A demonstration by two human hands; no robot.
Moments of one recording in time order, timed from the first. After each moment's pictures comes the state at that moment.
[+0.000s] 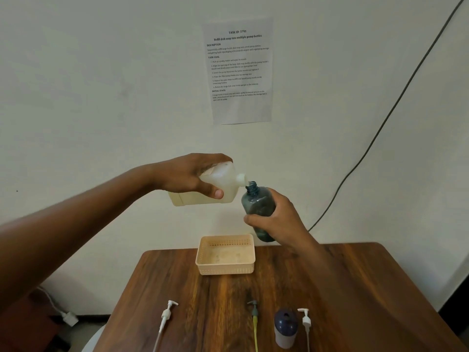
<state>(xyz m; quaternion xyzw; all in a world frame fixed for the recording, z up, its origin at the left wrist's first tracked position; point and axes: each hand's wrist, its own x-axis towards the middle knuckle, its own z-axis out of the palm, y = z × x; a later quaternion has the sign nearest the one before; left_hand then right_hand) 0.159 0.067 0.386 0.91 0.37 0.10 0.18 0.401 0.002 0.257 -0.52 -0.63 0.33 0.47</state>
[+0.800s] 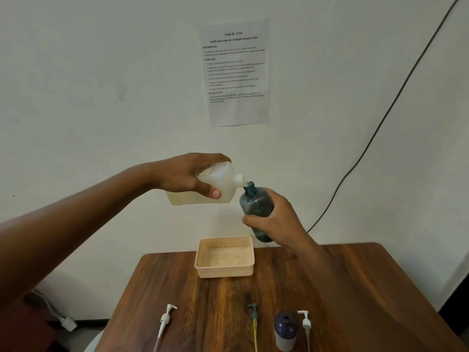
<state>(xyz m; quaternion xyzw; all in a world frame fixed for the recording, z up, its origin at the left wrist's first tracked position) 0.159 0.075 0.392 0.91 0.36 0.09 0.17 0.404 0.006 0.258 -0.51 -0.63 0.33 0.48</state>
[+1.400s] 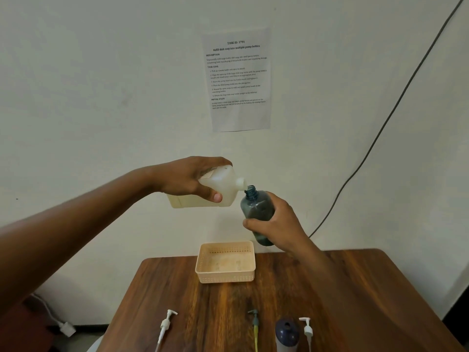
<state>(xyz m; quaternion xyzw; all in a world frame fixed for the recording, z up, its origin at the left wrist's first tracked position) 0.159 0.073 0.398 0.91 0.36 0.09 0.16 0.403 0.005 0.264 -0.51 -0.64 0.32 0.48</state>
